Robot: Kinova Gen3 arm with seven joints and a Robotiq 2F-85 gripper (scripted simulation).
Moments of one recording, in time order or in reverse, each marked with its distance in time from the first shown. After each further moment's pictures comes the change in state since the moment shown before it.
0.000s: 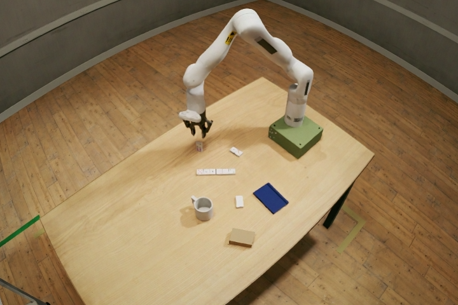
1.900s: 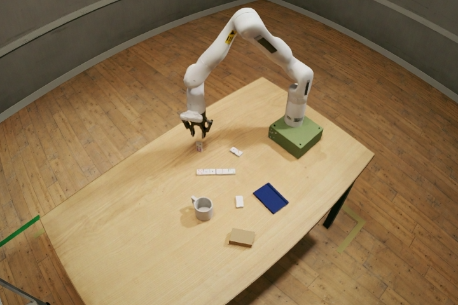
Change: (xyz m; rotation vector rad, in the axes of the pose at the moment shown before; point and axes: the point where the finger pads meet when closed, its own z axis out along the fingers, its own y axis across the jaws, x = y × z) arm 0.003 0.000 0.000 -0.010 0.006 -0.098
